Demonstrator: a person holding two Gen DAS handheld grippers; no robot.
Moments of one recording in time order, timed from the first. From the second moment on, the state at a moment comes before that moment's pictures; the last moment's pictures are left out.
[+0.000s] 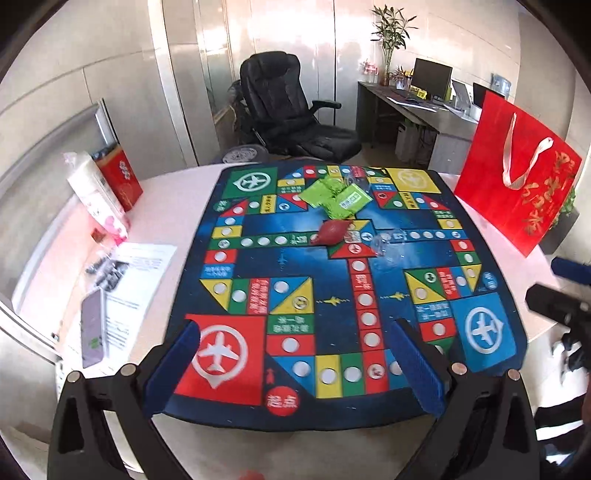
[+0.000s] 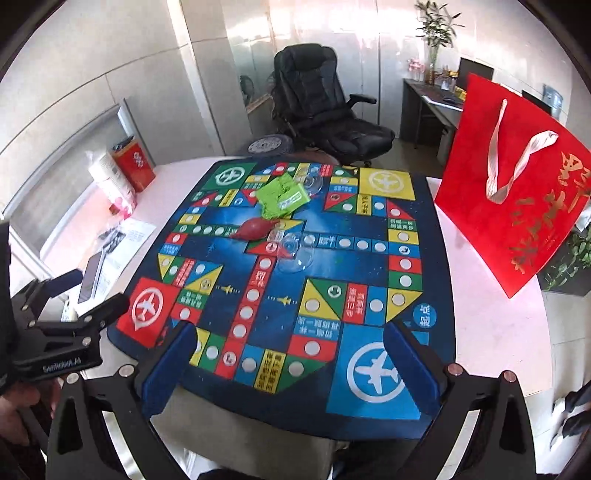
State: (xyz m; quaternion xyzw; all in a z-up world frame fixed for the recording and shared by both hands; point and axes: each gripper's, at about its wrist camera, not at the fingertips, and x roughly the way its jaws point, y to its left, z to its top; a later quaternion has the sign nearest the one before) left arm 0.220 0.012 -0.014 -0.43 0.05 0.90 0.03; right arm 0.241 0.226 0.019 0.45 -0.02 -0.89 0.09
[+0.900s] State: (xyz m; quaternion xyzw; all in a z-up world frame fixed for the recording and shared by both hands) left arm 0.167 -0.008 -0.031 -0.43 0.03 0.90 0.04; right arm 0.192 0.210 -0.007 0.47 -0.01 -0.88 0.10
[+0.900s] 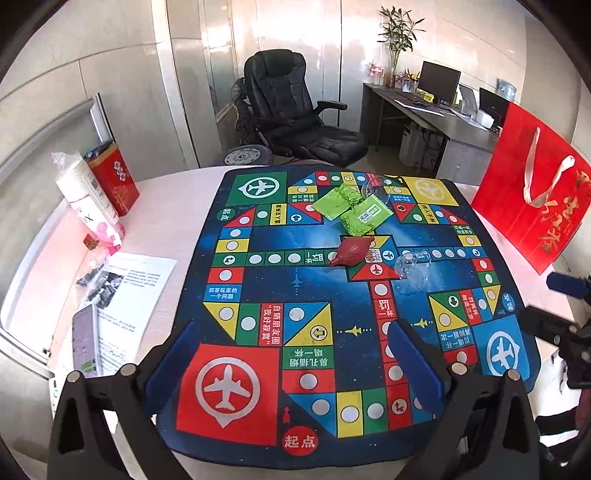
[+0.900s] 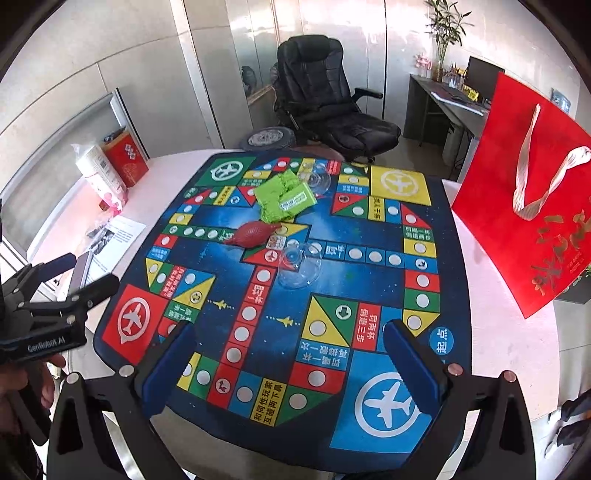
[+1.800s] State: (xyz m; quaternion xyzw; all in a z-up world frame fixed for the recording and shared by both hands) left arm 0.000 0.077 -0.132 -0.42 0.11 0.88 0.17; right arm 0.072 0.194 -0.124 0.46 0.09 -0.87 0.16
